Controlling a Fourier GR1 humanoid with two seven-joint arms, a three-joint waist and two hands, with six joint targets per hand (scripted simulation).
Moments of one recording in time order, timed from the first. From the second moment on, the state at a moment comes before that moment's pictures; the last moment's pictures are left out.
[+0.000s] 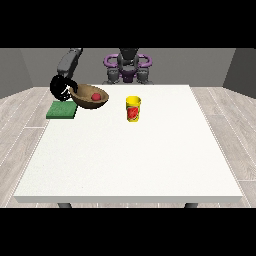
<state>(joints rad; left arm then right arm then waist) -0.61 0.77 0.56 -1.01 0.50 -0.43 0.08 -0.53 -0.39 -0.30 -0.86 -0.22 -0.05 0.10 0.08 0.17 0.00</state>
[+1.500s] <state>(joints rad) -0.51 0.82 0.67 -1.22 0.59 -0.39 -0.02 -0.63 -0.78 -0.46 -0.45 -0.21 0.24 -0.30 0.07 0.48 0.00</state>
